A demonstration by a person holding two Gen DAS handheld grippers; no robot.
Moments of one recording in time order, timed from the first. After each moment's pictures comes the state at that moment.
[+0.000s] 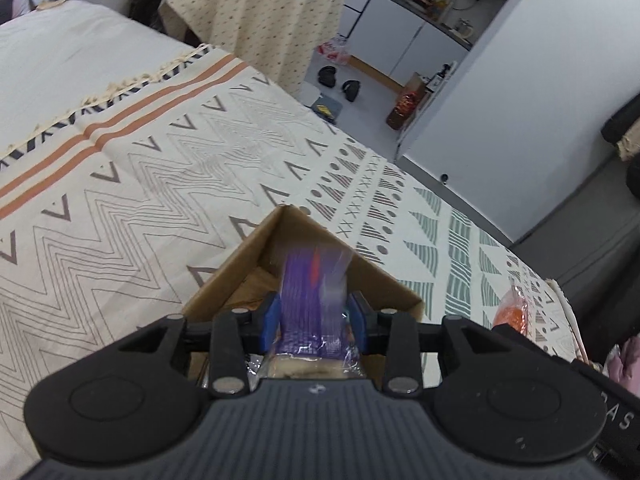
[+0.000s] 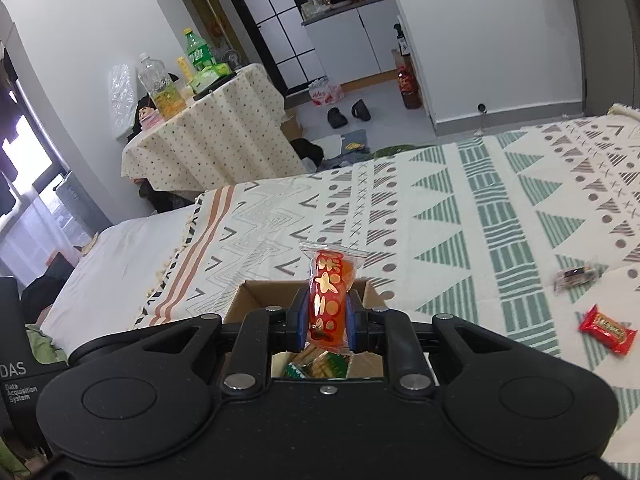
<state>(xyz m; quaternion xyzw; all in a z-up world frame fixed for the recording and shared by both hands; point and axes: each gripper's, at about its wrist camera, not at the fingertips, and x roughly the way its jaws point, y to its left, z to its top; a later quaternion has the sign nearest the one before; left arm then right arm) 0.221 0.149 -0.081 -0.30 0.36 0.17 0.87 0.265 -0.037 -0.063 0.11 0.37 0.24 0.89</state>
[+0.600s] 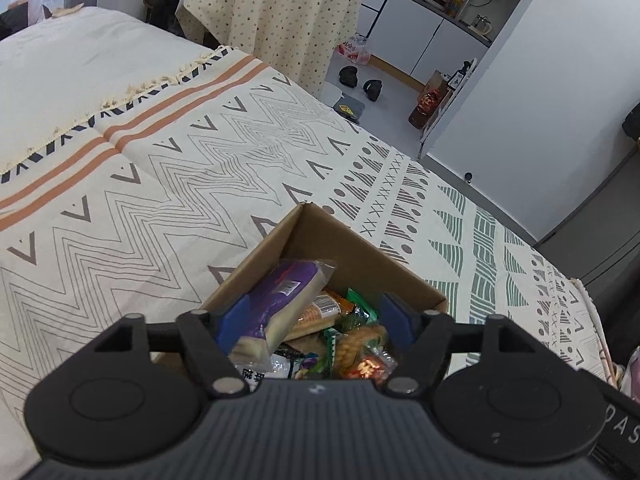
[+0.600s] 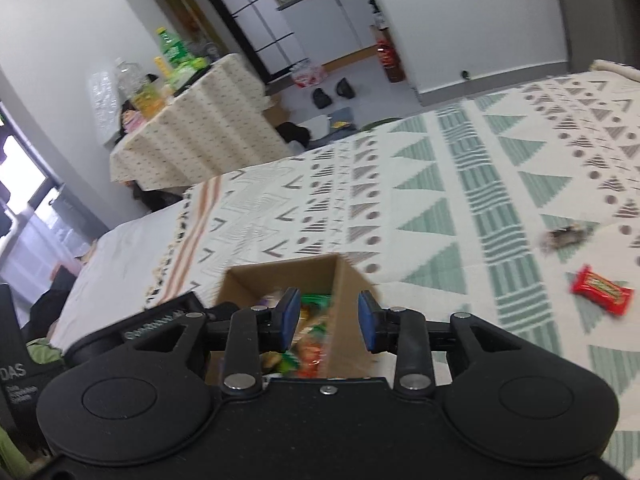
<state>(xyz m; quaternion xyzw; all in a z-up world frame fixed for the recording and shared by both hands) 0.223 0.141 -0.083 -0.28 0.37 0.20 0.86 0.267 -0.067 -0.072 0.14 0.41 0.22 0.87</state>
